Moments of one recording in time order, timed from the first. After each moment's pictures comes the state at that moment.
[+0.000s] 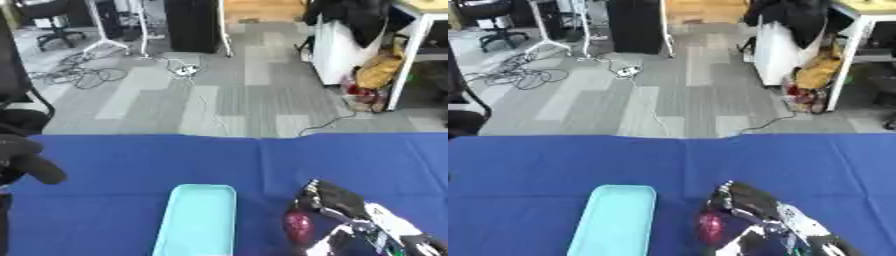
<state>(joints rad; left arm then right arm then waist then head) -0.41 0.40 -0.19 -1.99 0.05 -0.47 0.25 -0.70 -0.61 0.29 -1.14 0.73 -0.90 -0.16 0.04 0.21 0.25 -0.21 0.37</state>
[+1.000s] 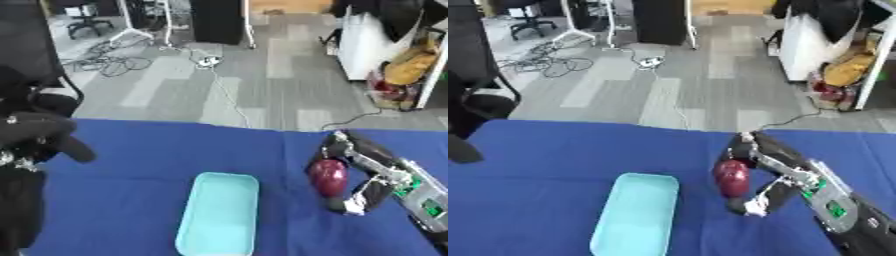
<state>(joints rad) -0.42 0.40 -0.19 -1.99 0.04 -0.47 0.26 -0.78 -0.65 0.28 -1.29 0.20 -0.86 0.25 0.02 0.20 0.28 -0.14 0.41</state>
